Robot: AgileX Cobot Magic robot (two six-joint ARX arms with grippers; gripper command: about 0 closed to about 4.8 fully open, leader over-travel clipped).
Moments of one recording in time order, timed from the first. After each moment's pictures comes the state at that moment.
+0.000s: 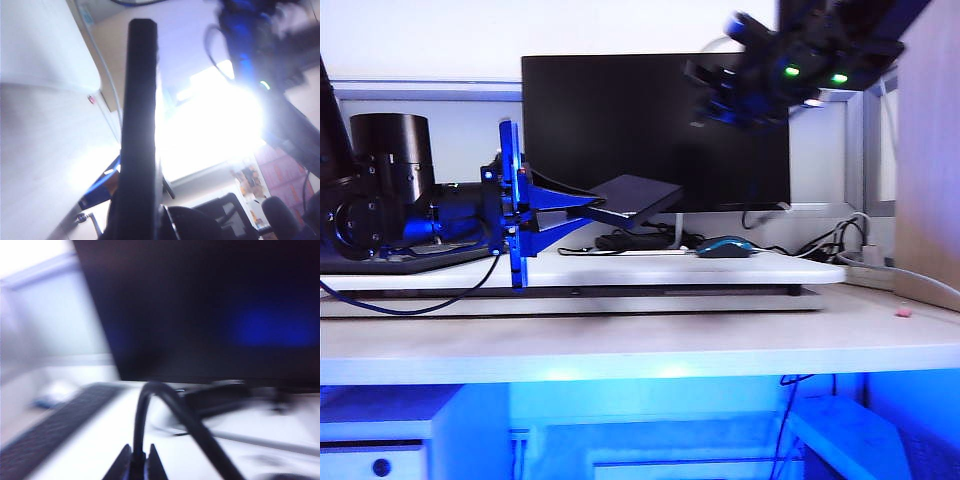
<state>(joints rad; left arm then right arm) -0.24 2.15 1.00 1.32 1.03 -1.20 0.22 2.09 1.67 0.53 -0.28 0.27</state>
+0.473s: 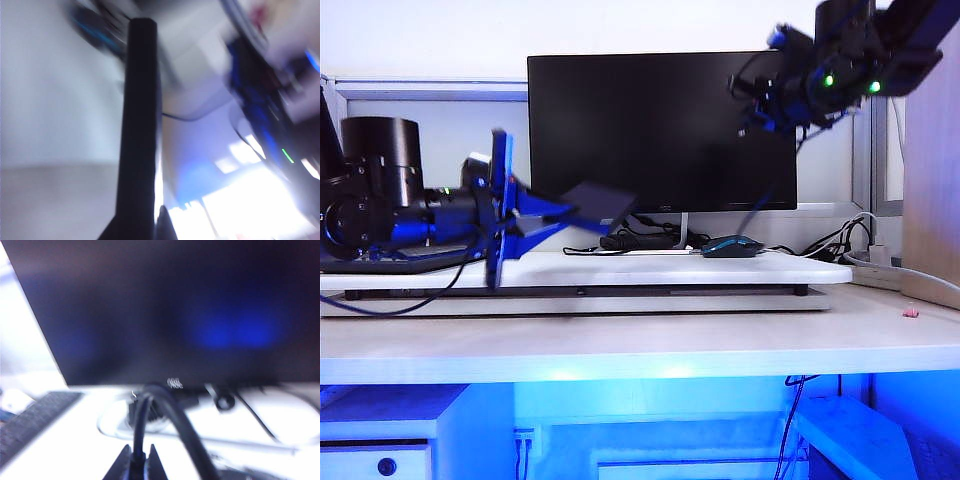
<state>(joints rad) -0.21 2.15 1.01 1.25 0.75 -1.12 0.15 2.11 1.67 0.53 -0.27 0.26</state>
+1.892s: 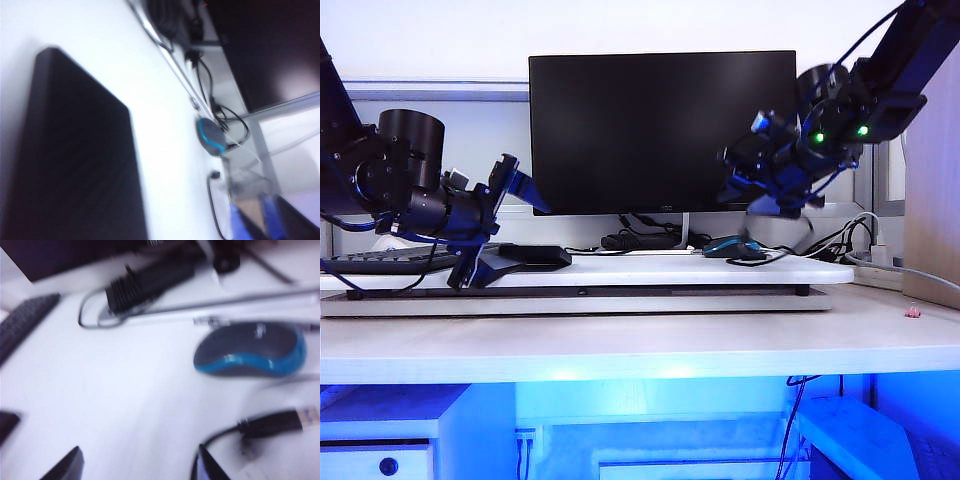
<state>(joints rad) -0.17 2.15 1.23 0.77 0.38 -1.02 0.16 2.20 1.67 0.26 -0.31 0.32</state>
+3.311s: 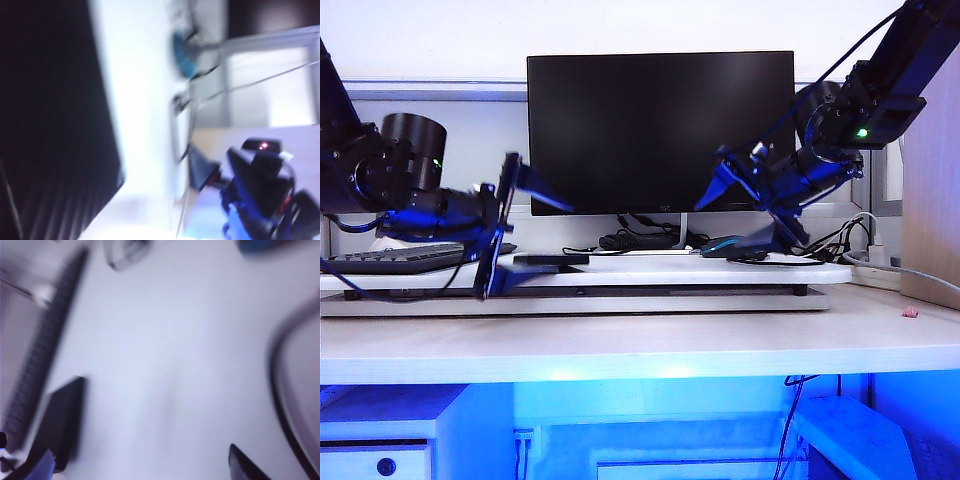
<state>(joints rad) -0.16 2.14 1.23 0.75 0.68 -1.21 0.16 2.21 1.67 0.12 -0.55 0.61</state>
